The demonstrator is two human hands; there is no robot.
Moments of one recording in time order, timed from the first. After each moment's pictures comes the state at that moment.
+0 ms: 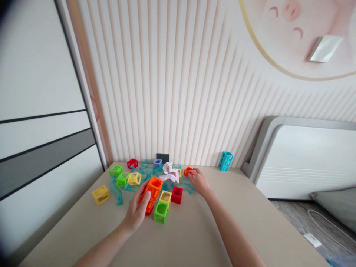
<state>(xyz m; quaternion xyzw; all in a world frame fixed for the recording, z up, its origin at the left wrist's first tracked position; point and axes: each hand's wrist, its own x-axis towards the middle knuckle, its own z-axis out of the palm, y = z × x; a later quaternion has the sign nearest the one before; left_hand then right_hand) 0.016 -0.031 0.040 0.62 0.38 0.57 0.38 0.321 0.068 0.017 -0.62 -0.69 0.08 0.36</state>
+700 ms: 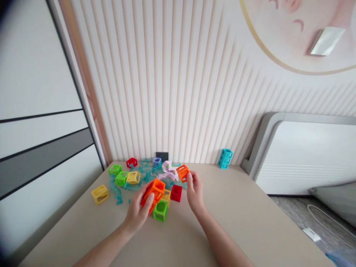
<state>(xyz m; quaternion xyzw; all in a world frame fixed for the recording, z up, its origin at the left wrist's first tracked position) 0.019 -0.034 0.038 0.69 0.40 0.53 0.27 0.247 -0.004 0.046 -0.50 -0.52 0.20 0.67</state>
